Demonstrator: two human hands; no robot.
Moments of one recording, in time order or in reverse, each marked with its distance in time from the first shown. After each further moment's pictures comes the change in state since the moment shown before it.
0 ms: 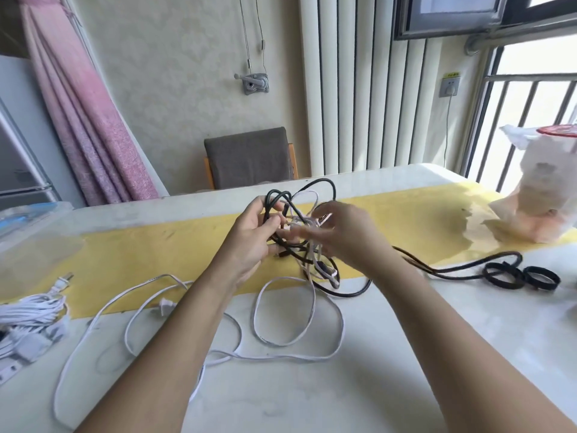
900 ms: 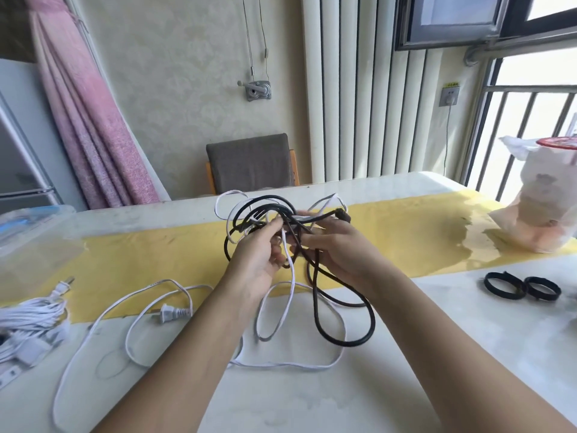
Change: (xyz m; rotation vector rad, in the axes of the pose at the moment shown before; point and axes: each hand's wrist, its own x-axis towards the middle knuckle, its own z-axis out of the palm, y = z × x) left_hand -0.002 0.004 0.022 -0.344 0.367 -0.313; right_hand 0.010 0.012 0.022 0.980 -0.276 0.063
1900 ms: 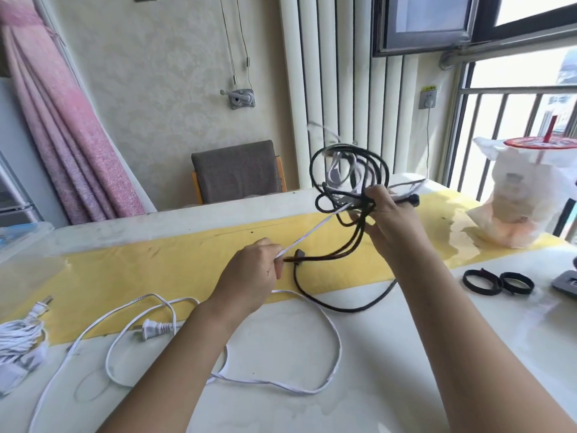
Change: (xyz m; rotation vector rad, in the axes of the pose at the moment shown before) left_hand -0.002 -0.010 -0.020 1.360 -0.278 0.761; right_hand -0.007 -0.048 -0.062 0.135 0.574 -0.214
